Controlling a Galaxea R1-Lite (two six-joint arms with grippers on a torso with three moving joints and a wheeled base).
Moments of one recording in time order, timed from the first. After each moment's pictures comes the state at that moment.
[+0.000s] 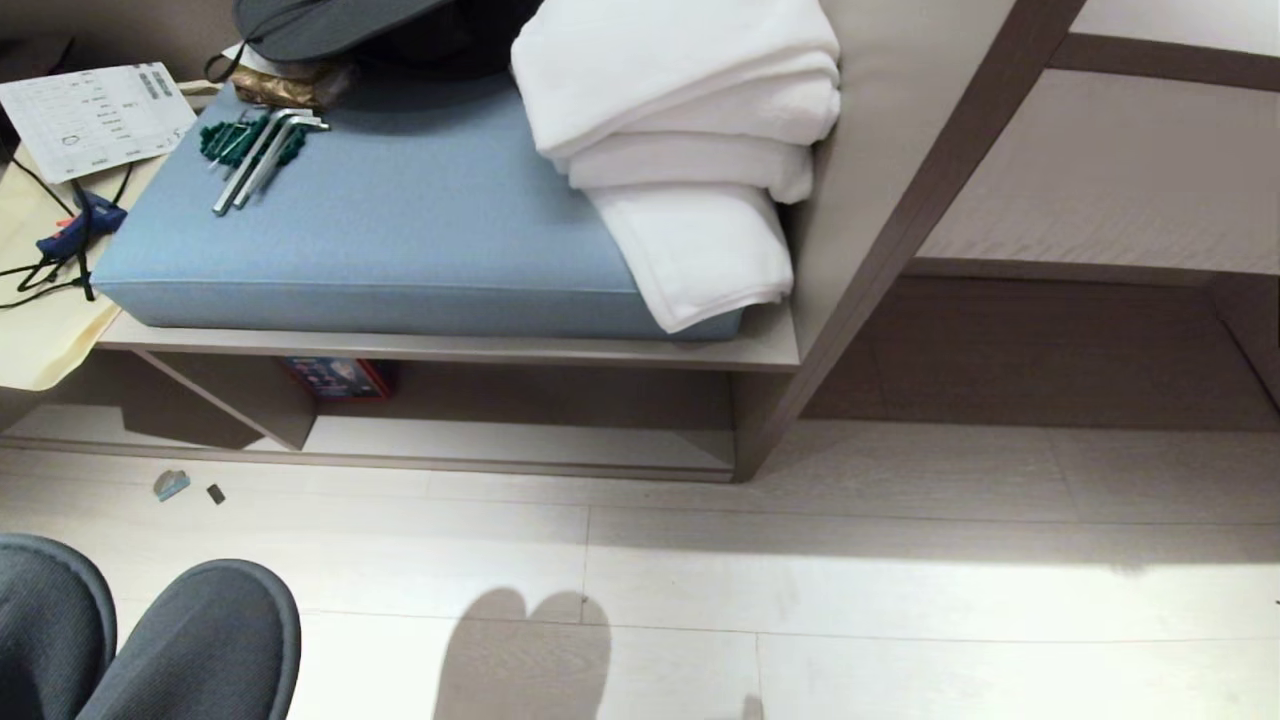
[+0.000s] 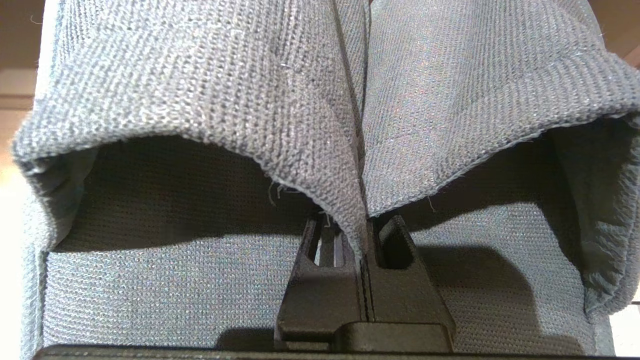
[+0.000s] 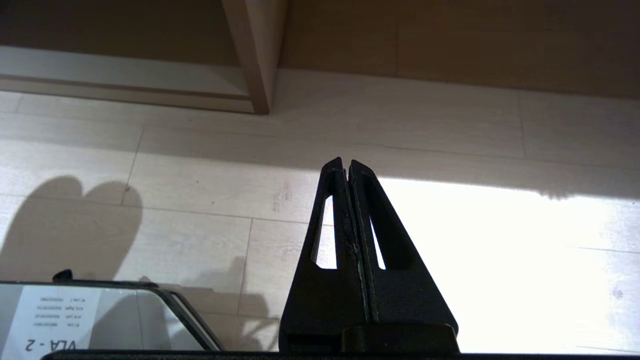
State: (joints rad) left arm 0.01 0.00 0.00 0.00 0.00 0.02; right arm 0.00 0.00 0.00 0.00 0.00 0.00
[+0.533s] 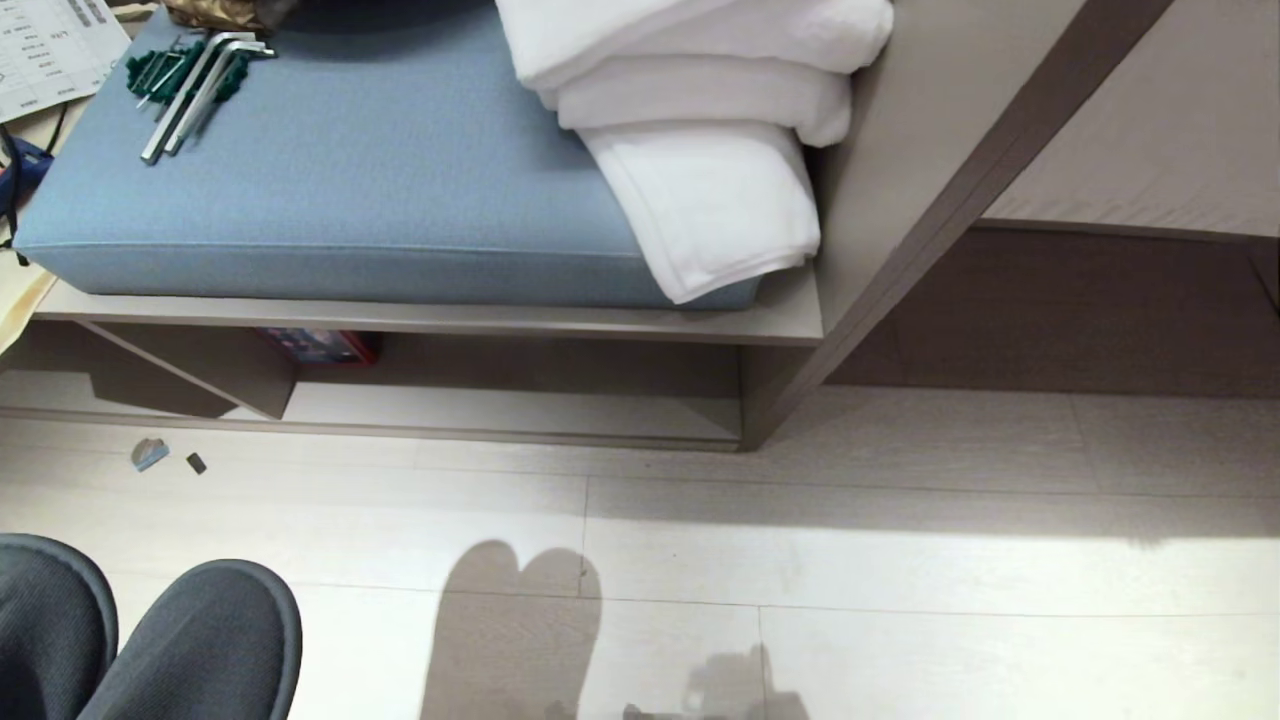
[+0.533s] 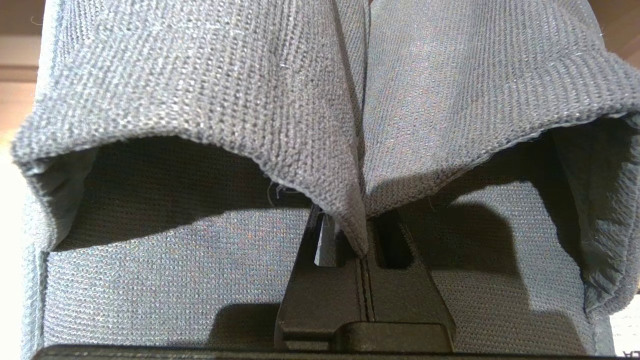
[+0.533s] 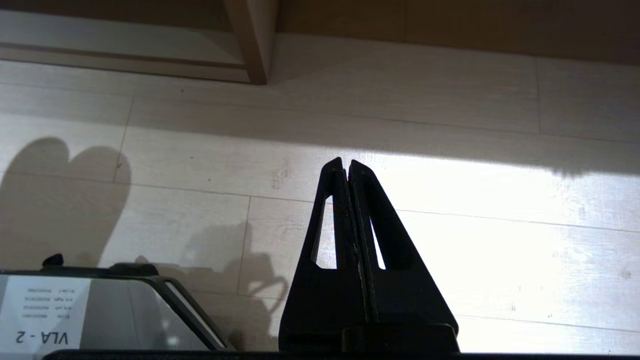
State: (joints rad) left arm 0.01 0.00 0.00 0.00 -0.01 0.02; right arm 0.00 0.00 0.00 0.00 0.00 0.00
